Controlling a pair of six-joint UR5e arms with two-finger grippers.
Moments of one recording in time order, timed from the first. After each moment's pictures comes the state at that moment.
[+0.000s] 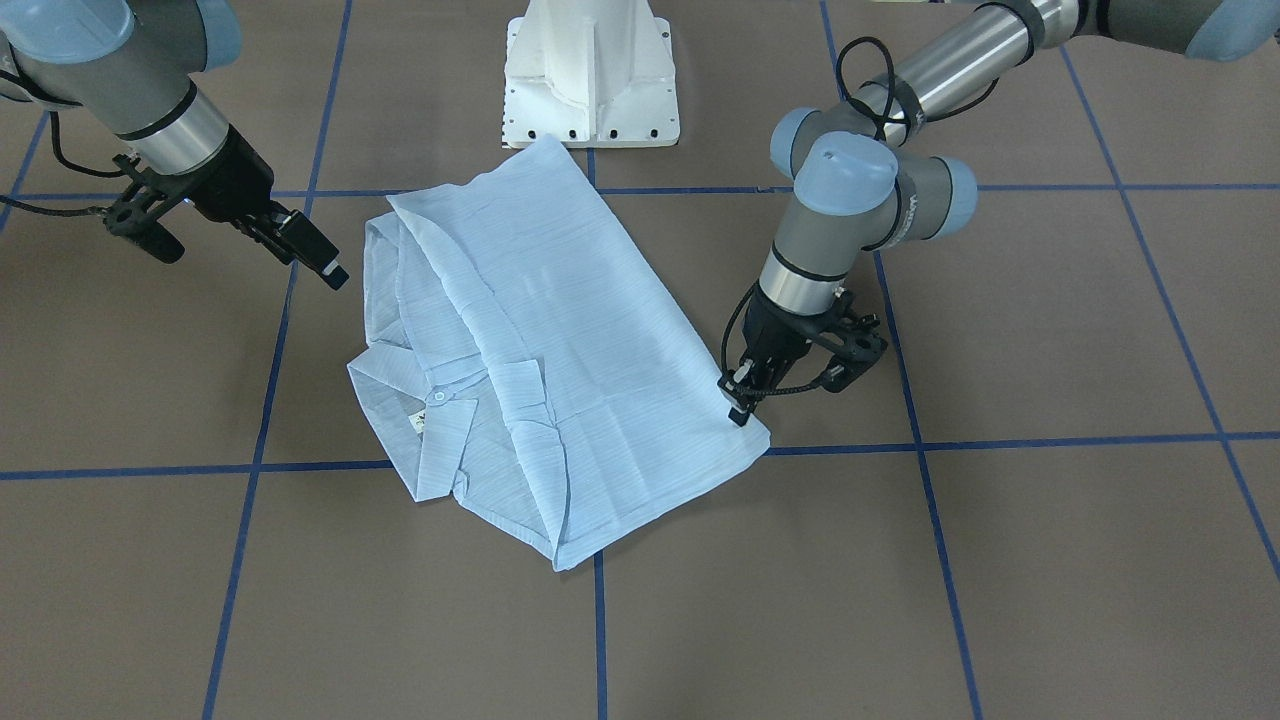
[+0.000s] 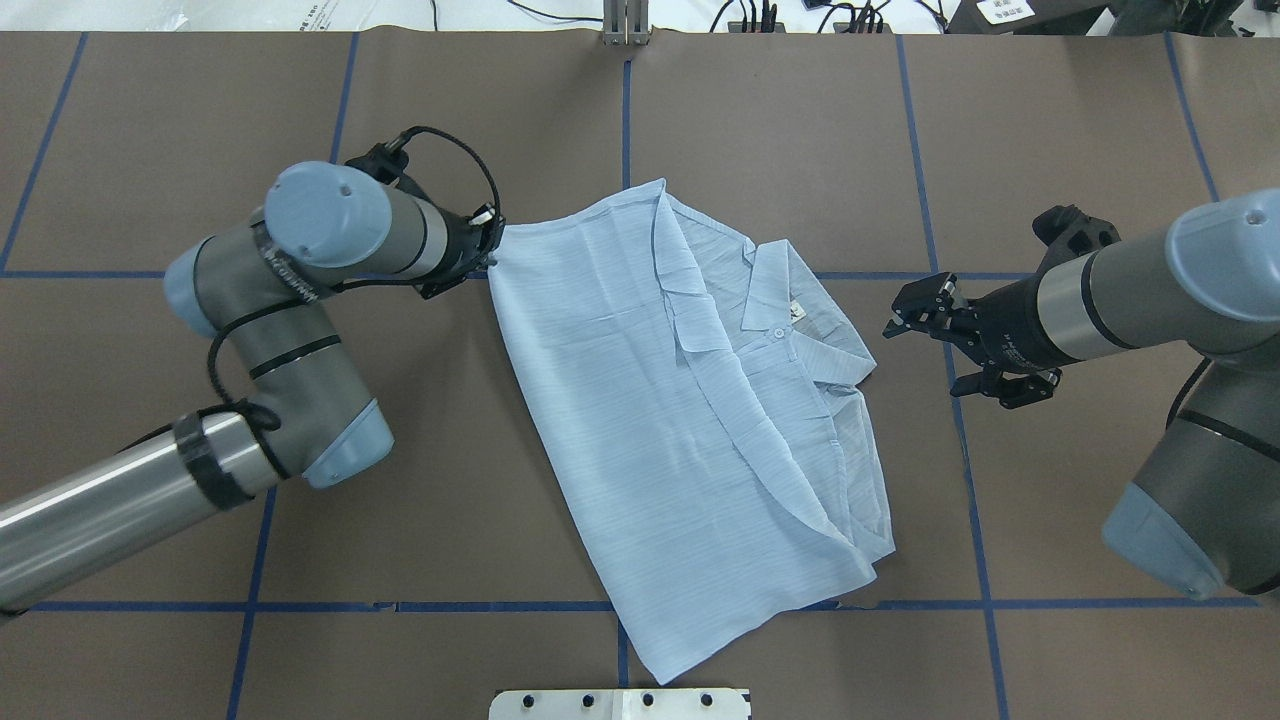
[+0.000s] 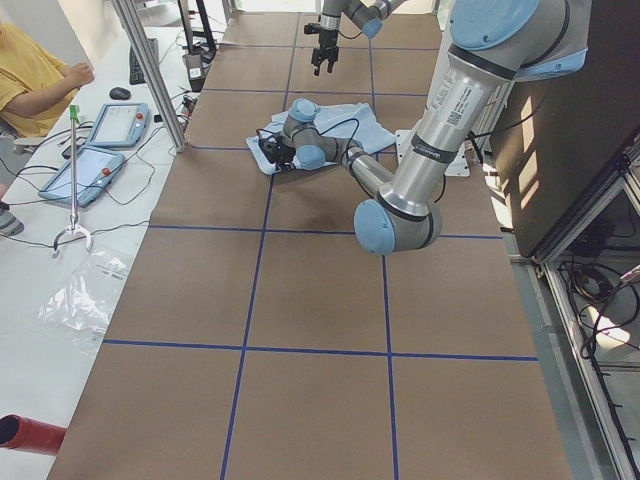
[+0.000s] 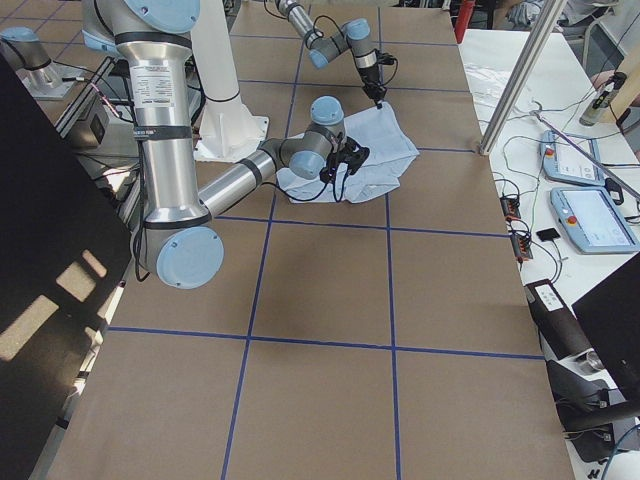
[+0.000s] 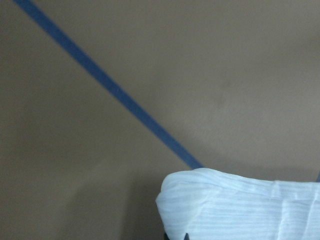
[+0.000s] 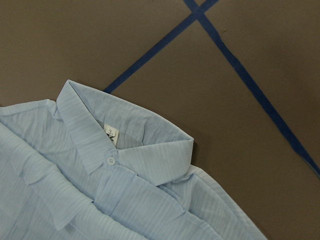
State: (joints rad) left arm -0.67 -2.21 -1.41 -2.14 -1.72 -1.88; right arm 0.74 -1.47 2.00 -1.11 2.06 1.79
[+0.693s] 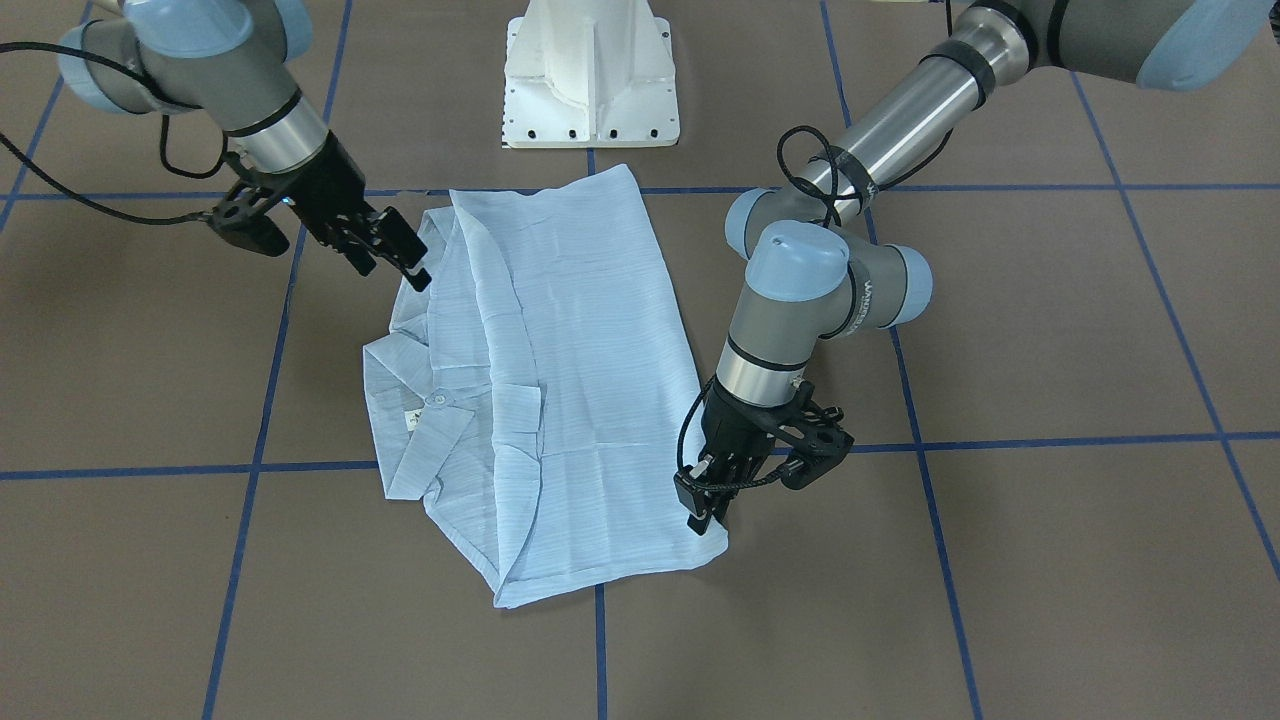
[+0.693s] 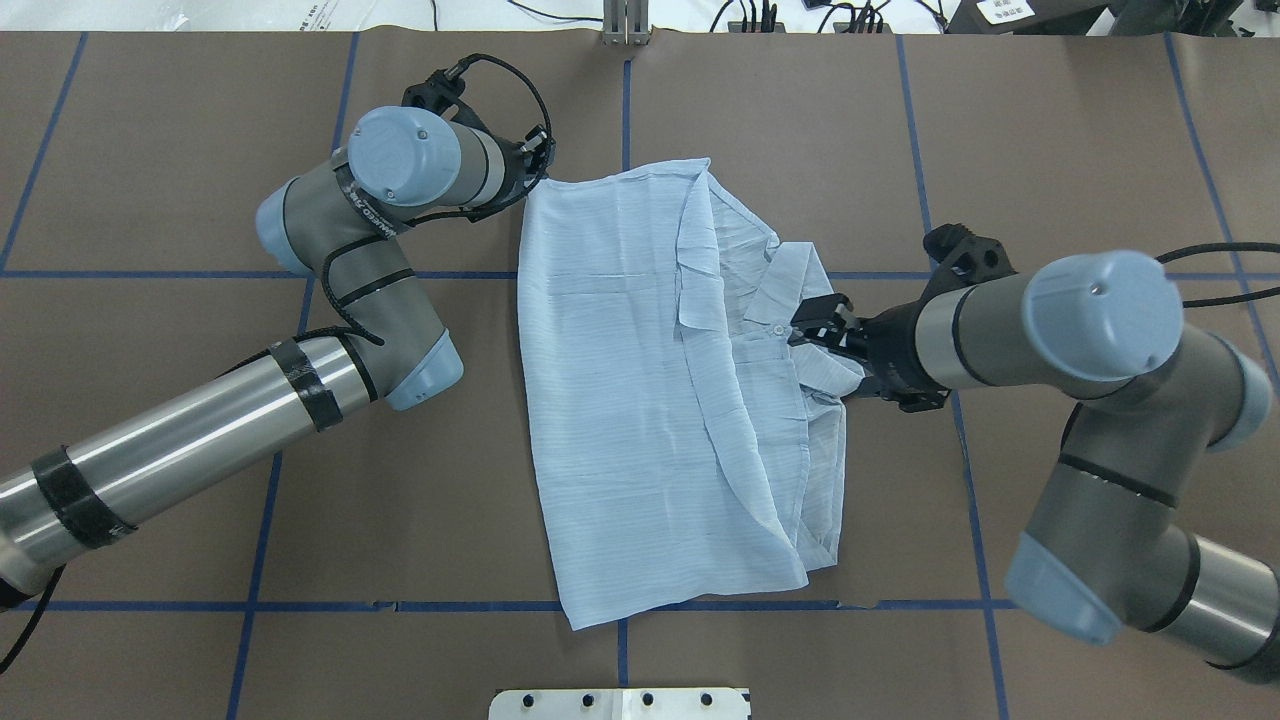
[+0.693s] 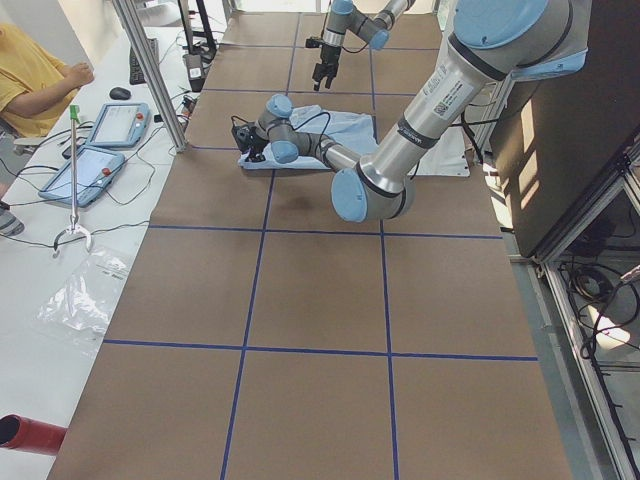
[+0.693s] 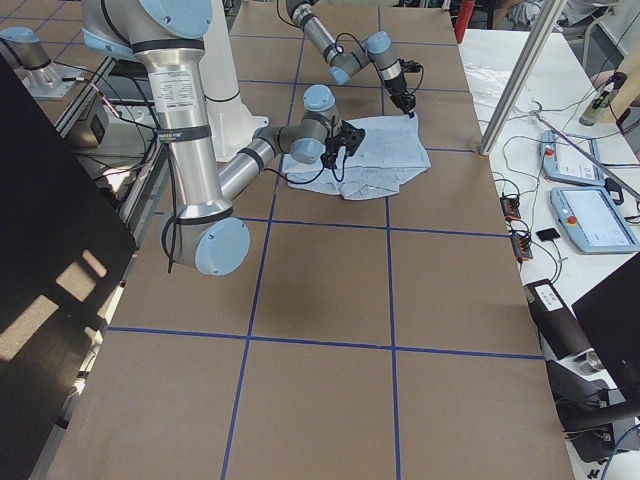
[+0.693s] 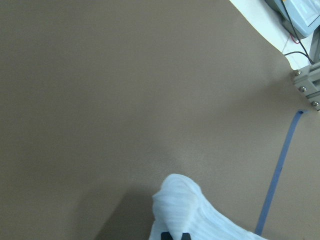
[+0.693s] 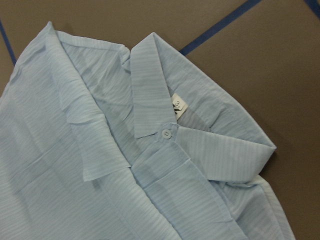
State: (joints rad) left arm -0.71 -2.39 -1.13 -2.32 -1.64 -1.80; right arm 0.56 -1.33 1.96 -1.11 1.79 1.79
